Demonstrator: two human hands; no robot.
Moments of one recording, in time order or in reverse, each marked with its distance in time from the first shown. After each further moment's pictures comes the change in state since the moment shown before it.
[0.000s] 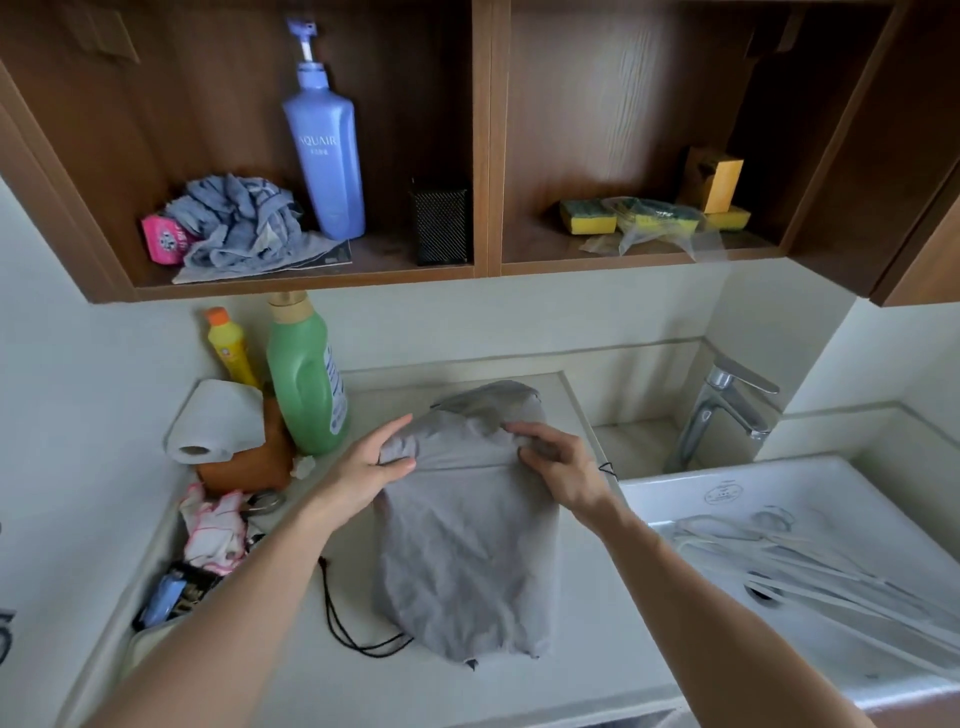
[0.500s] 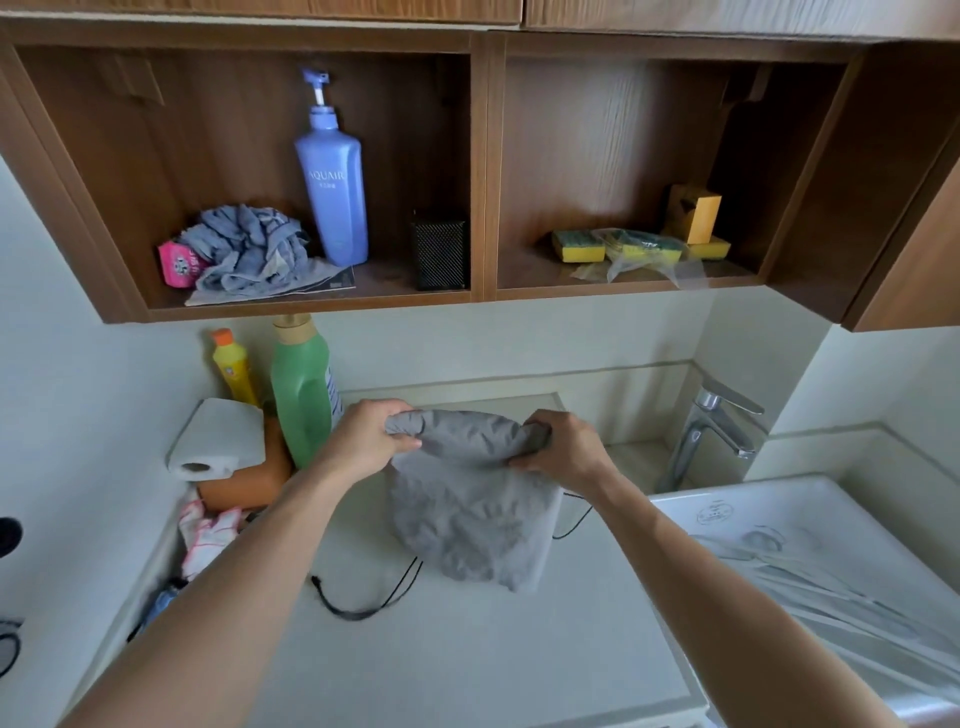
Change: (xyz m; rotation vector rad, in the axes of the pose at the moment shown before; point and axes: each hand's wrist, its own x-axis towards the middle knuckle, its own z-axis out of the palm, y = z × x) left_hand 0.017 0.064 -0.015 0.445 0.136 0.142; right_hand 0.018 -0.057 -0.017 -0.731 0.123 0.009
